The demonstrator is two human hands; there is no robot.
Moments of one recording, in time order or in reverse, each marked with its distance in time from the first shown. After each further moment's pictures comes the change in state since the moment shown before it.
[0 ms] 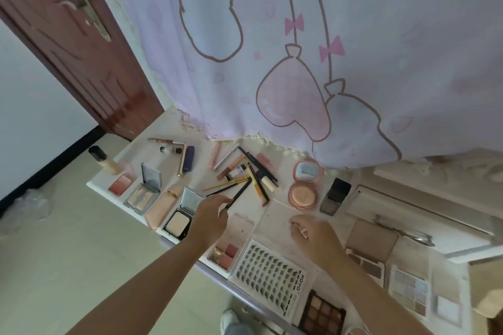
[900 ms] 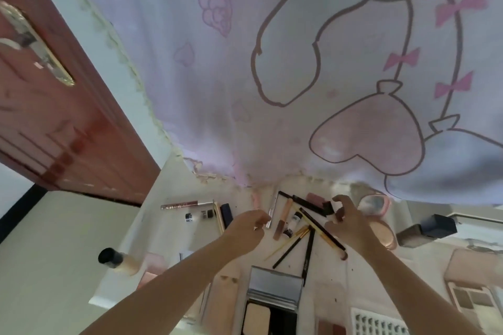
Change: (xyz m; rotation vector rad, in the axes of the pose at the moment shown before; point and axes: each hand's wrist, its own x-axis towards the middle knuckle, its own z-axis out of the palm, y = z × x) left_hand 0.181 -0.081 -0.093 -0.043 -0.561 0.329; right_hand 0.165 -0.065 0.062 0.012 0.268 0.564
